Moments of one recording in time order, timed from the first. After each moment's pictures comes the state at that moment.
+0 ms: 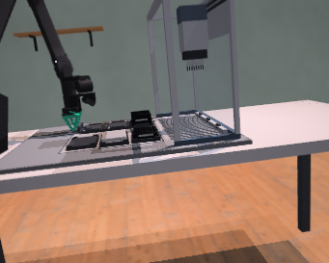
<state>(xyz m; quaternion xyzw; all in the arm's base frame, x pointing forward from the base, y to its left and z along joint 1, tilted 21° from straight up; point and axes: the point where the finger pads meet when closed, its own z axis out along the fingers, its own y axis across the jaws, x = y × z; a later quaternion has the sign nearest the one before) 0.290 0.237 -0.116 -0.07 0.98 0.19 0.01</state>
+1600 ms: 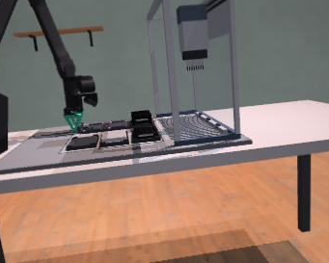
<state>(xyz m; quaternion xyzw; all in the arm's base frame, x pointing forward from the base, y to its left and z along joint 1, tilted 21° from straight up) 0.296 0.236 -0.116 -0.07 0.98 0.18 0.00</state>
